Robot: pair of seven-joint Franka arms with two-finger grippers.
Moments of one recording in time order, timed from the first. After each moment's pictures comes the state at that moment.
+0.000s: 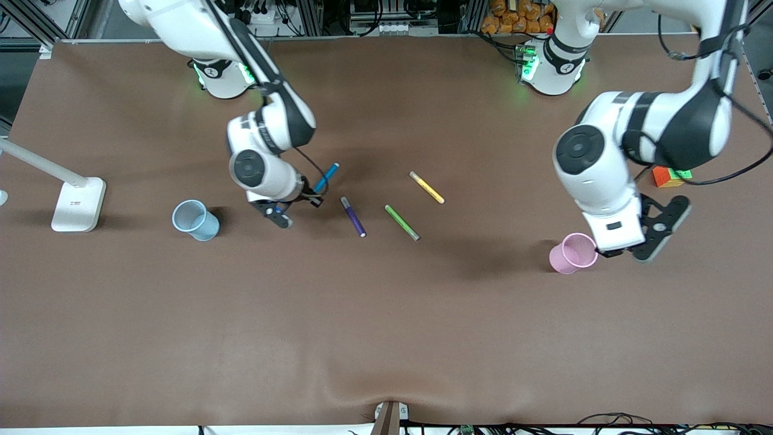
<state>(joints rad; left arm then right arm) -0.14 0.29 -0.23 -1.75 0.83 1.86 -1.49 0.51 0.32 -0.03 -2.11 0.33 2.25 0.85</state>
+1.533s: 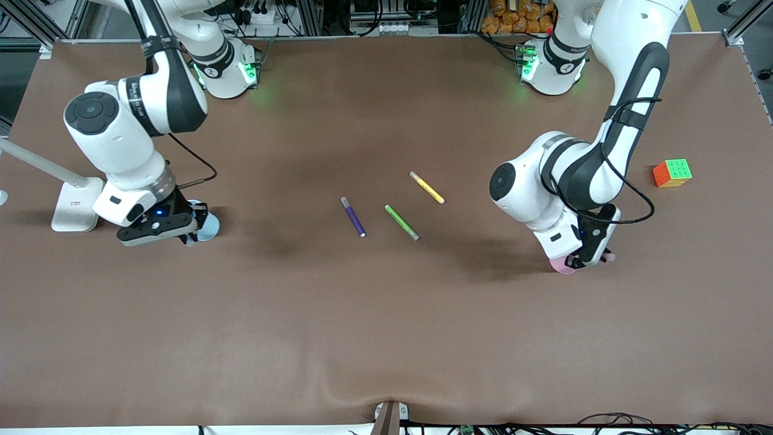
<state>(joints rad) -0.20 0.45 -0.23 -1.82 1.10 1.83 -1.94 0.27 0.08 -0.11 -2.10 -0.14 2.39 -0.08</state>
